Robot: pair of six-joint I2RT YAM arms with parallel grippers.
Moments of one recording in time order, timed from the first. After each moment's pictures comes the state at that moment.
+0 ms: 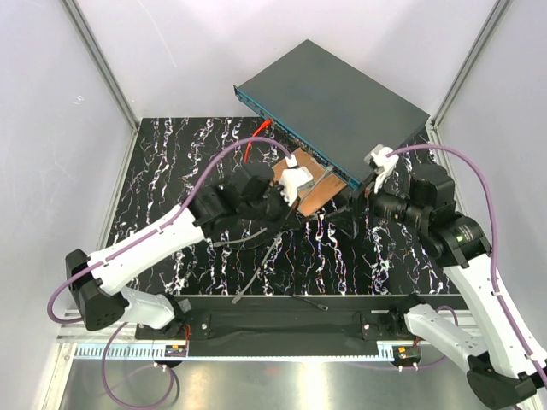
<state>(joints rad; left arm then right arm) -0.90 1.34 1.33 -0.60 0.36 -0.06 0.41 0.86 1.16 -0.69 -0.57 0.02</state>
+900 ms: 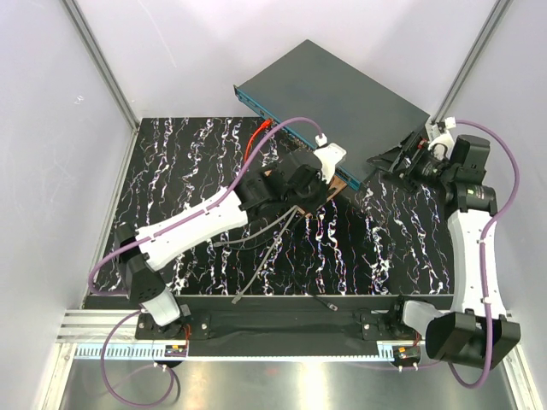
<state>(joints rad) -1.03 1.65 1.68 -0.63 -0.08 -0.22 -0.19 1.11 1.21 -0.61 -0.76 0.60</state>
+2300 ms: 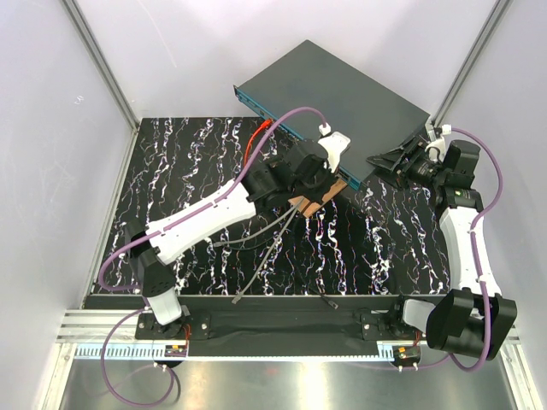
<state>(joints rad) -1.01 1.74 1.80 -0.65 -0.13 -0.21 -0.20 1.18 1.03 -0.25 -0.85 0.84</state>
